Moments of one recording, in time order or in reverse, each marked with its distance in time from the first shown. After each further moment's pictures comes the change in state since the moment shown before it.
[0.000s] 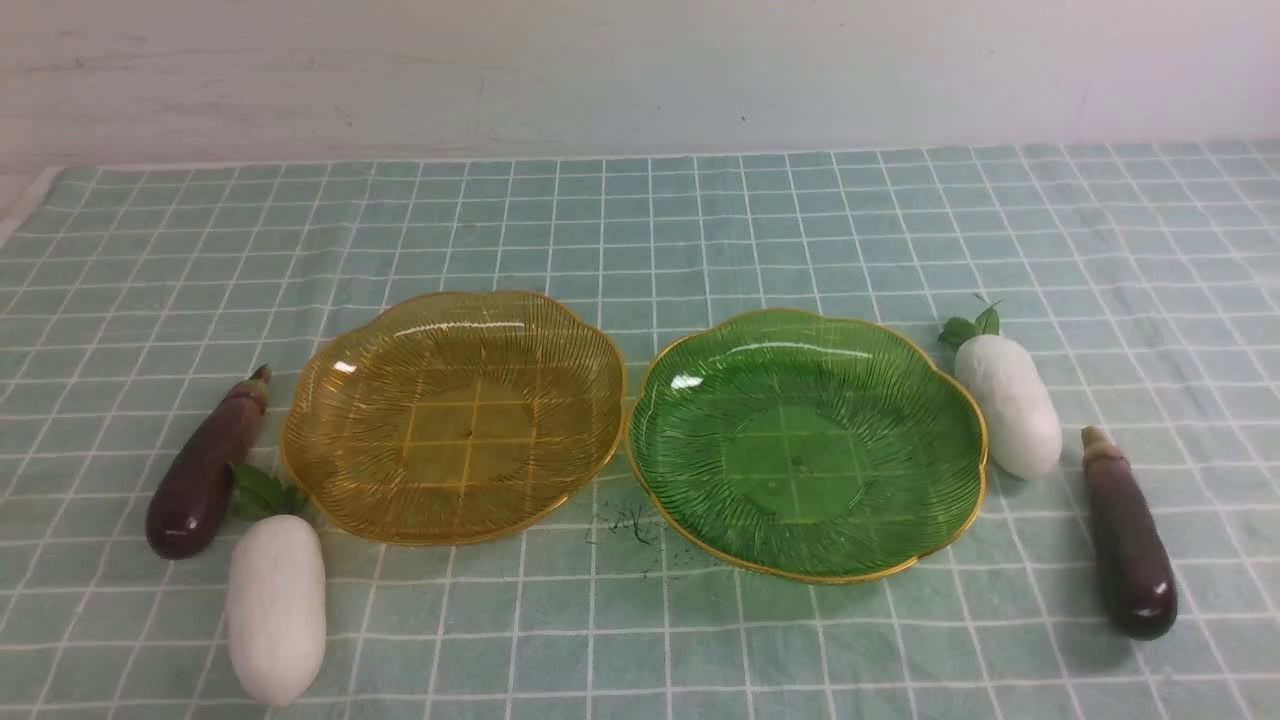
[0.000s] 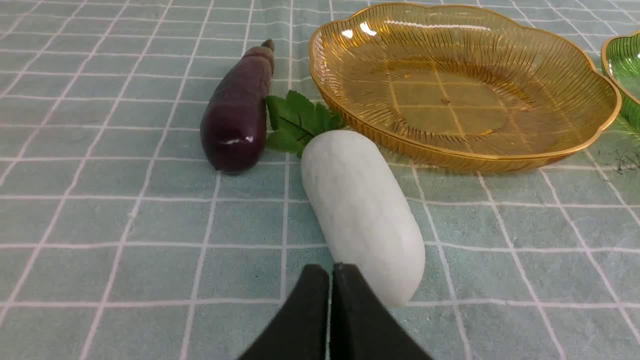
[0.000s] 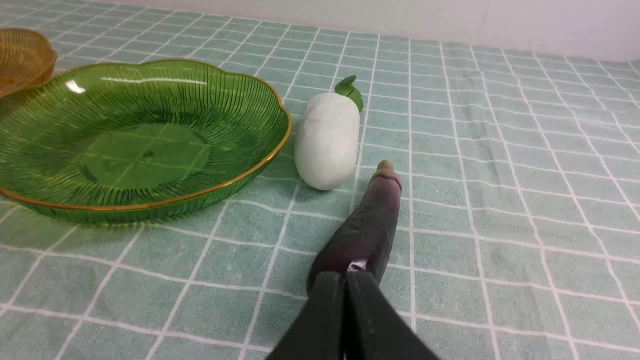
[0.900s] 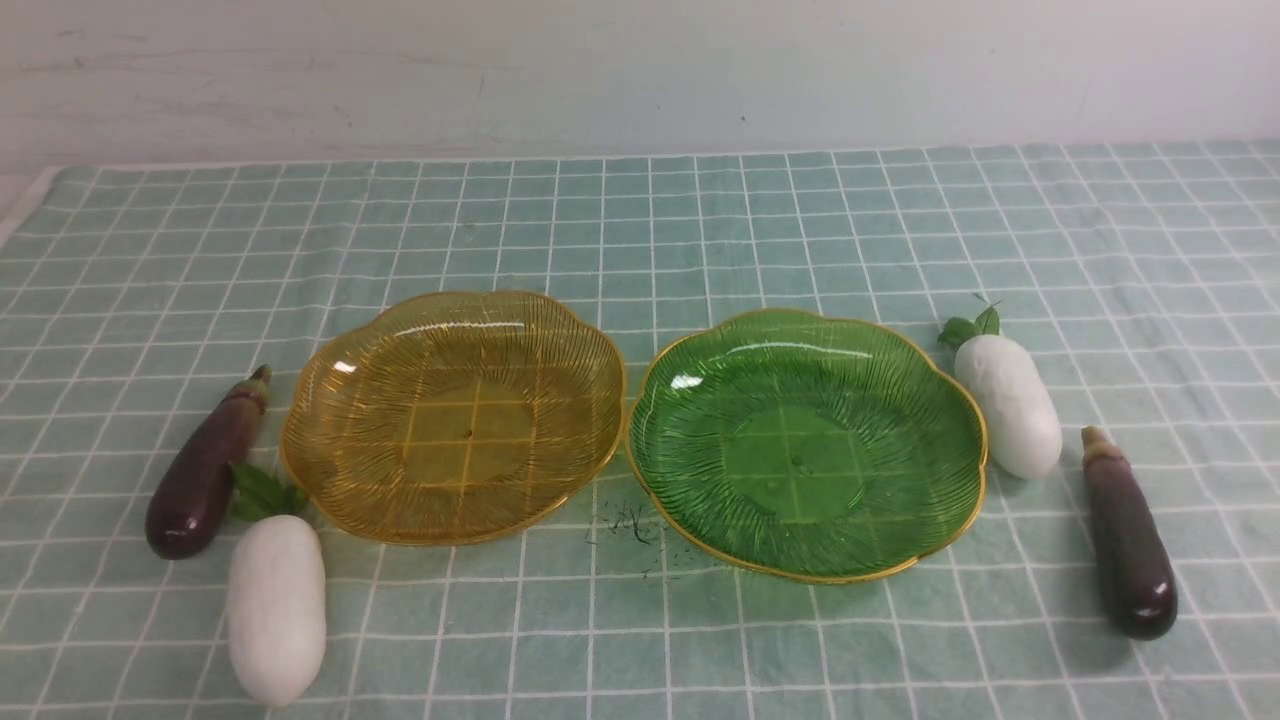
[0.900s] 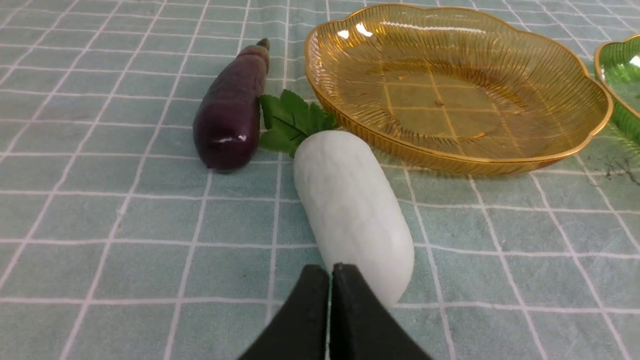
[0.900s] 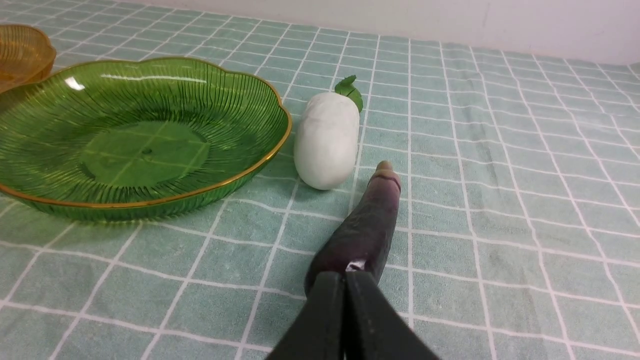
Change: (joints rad) right arm 0.000 0.000 0.000 0.000 0.000 -0.015; left arm 0.000 0.000 0.002 -0.059 -0.009 0.000
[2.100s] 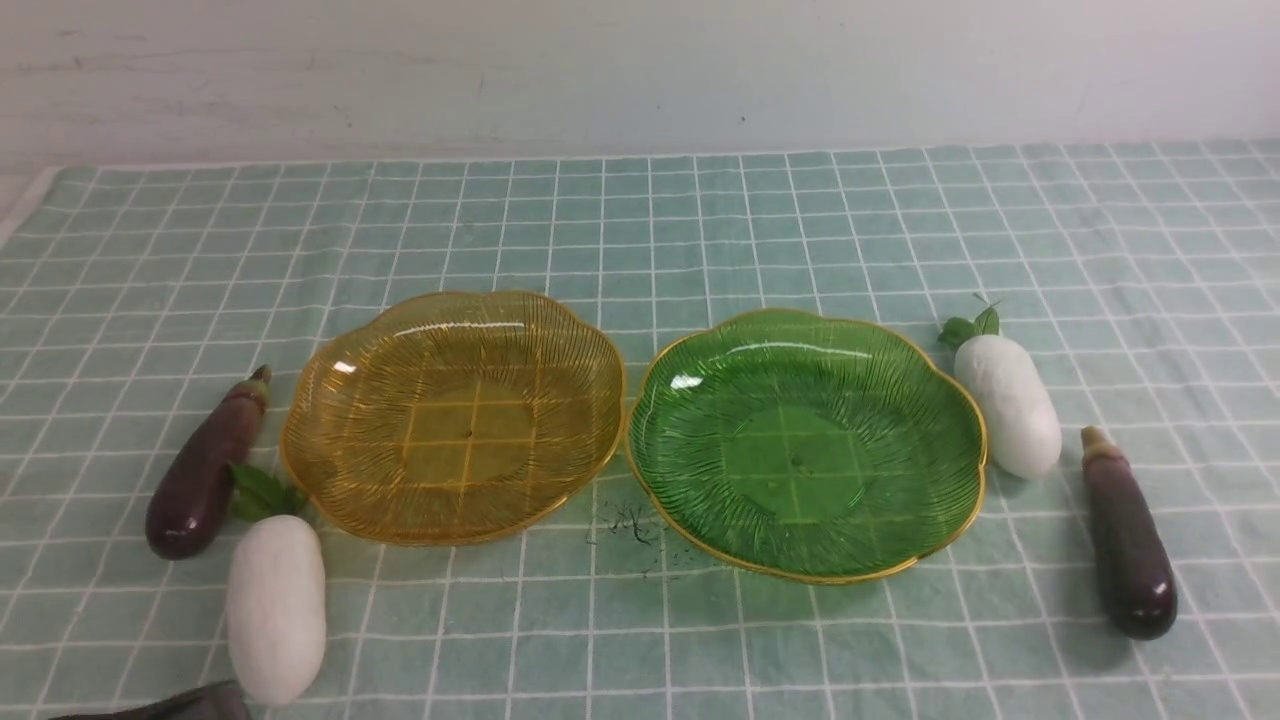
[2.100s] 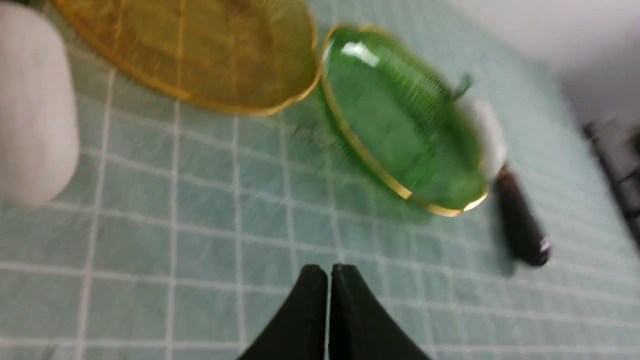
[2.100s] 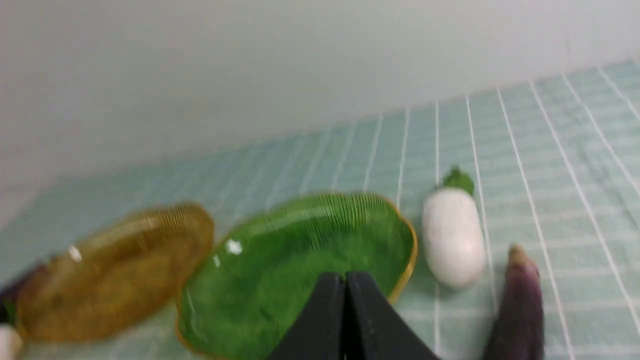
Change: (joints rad) right arm 0.000 0.326 -0.377 0.360 0.098 0.046; left arm 0.000 0.414 -0.438 -0.534 0.408 0.010
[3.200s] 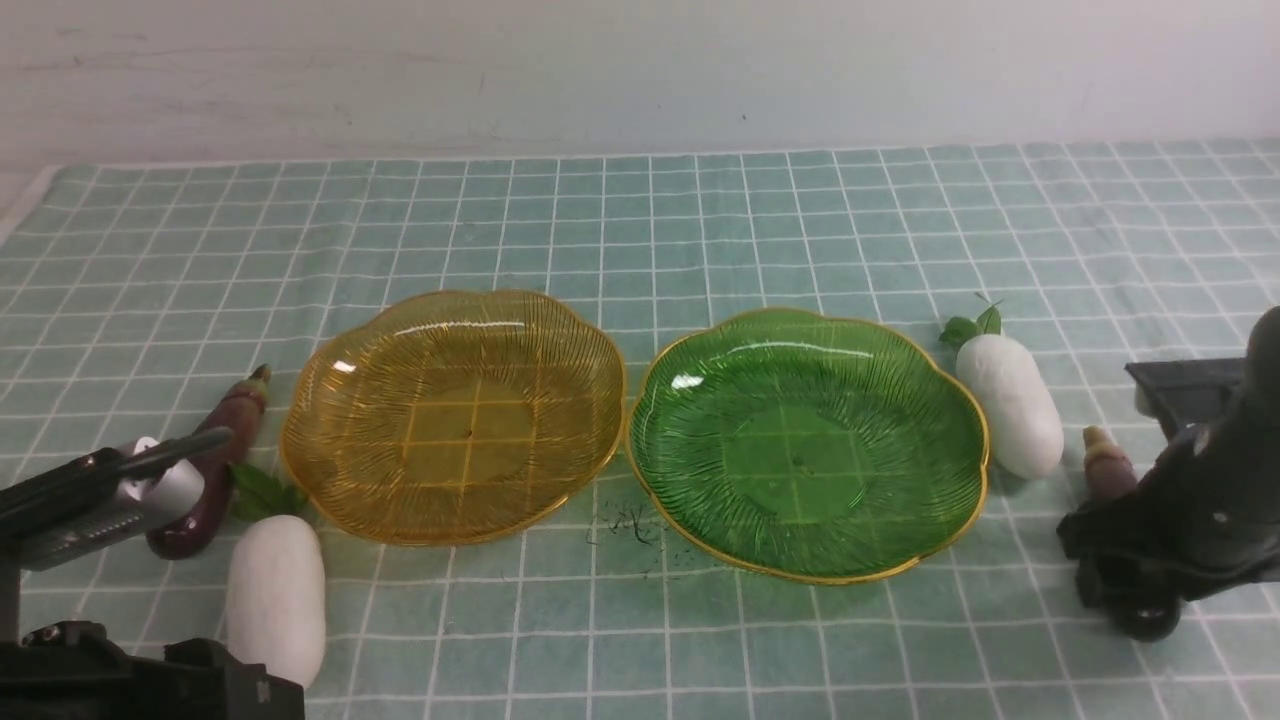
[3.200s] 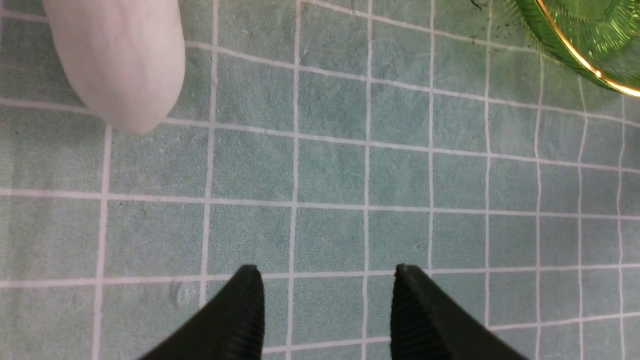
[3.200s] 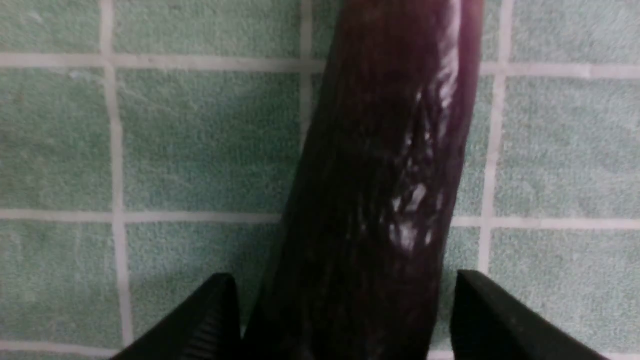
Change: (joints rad) right arm 0.000 1.443 -0.580 -0.470 0.271 0.186; left arm 0.000 0.393 -0.103 0.100 0.057 0.094
